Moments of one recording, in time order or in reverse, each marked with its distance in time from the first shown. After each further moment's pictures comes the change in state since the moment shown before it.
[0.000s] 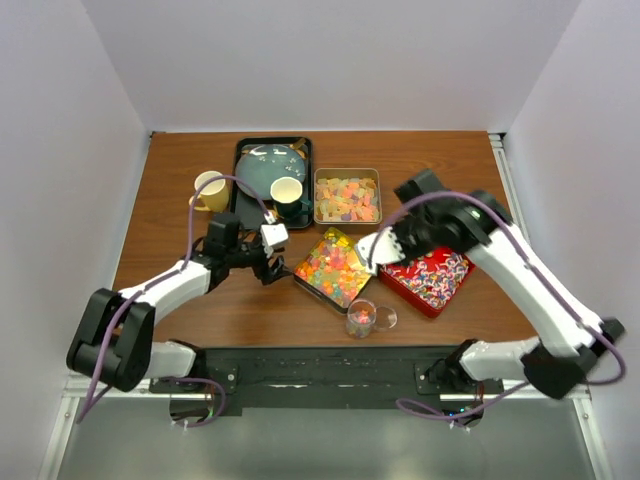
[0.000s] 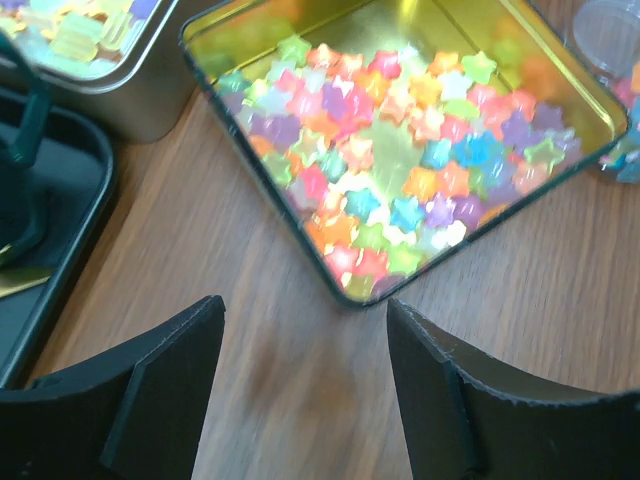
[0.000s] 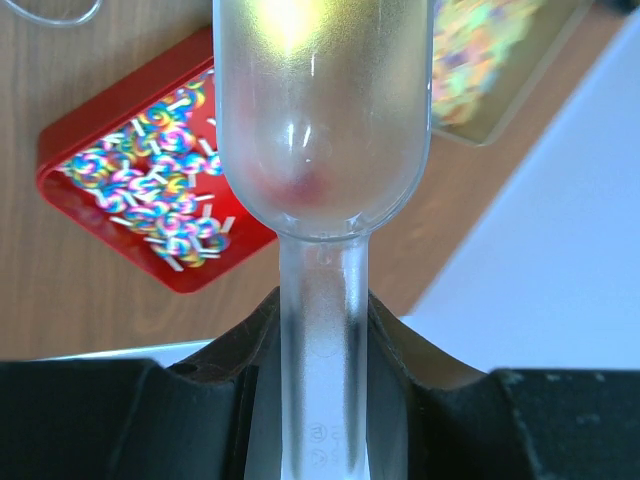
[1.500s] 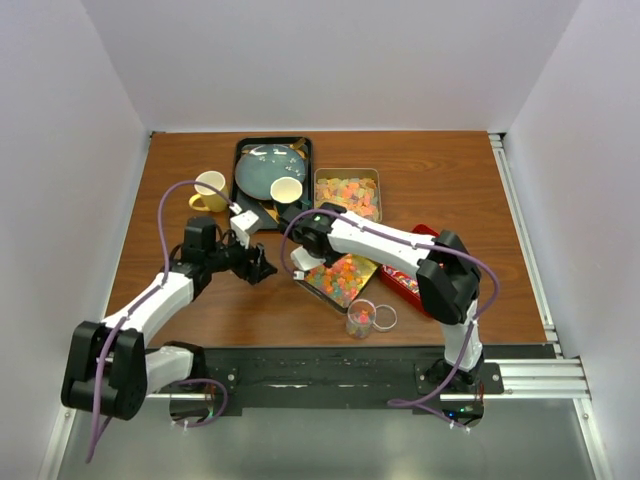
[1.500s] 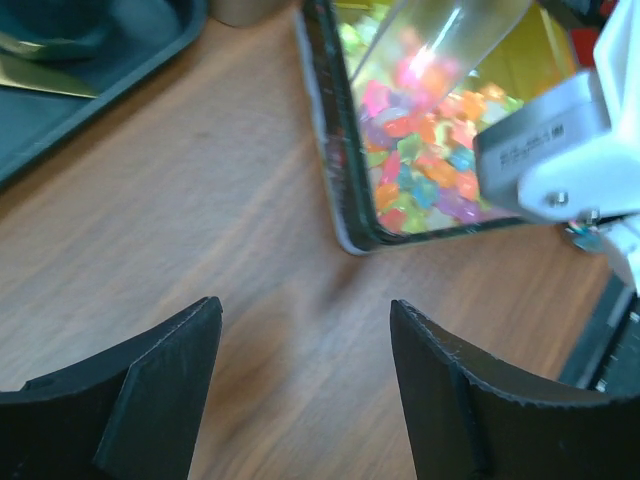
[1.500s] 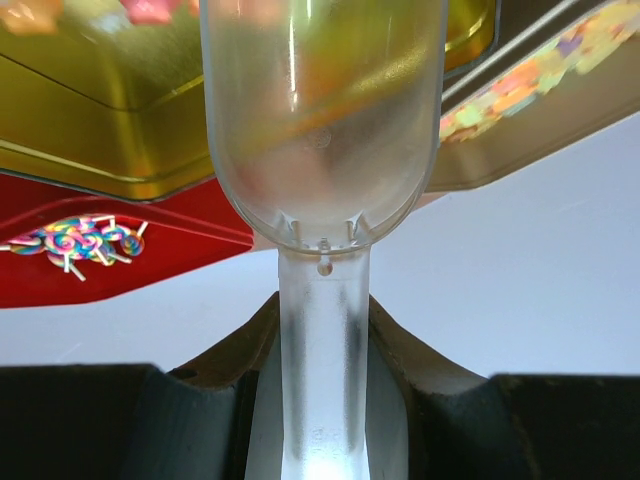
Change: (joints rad) left arm 0.140 -0.150 -0.063 -0.098 -0.068 -0.367; right arm 0.264 0.724 0.128 0.203 0.580 0.226
